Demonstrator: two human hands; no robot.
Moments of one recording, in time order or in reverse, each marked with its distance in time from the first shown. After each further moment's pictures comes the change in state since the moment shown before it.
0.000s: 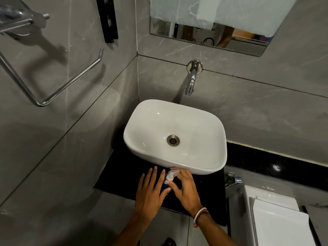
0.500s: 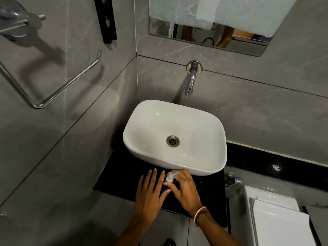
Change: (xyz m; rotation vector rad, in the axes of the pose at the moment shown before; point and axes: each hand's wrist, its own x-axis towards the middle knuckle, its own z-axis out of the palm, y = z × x) left_hand -0.001 0.000 0.007 0.005 0.037 -0.015; right_hand 0.006 -0.002 -0.005 -0.123 -0.048 -0.100
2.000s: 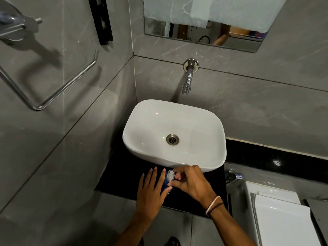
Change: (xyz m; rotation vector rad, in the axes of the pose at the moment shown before) left_hand 0.003 -0.005 0.005 -0.028 -0.038 0.005; right_hand 0.024 -0.034 -0.055 -0.042 -0.245 0.228
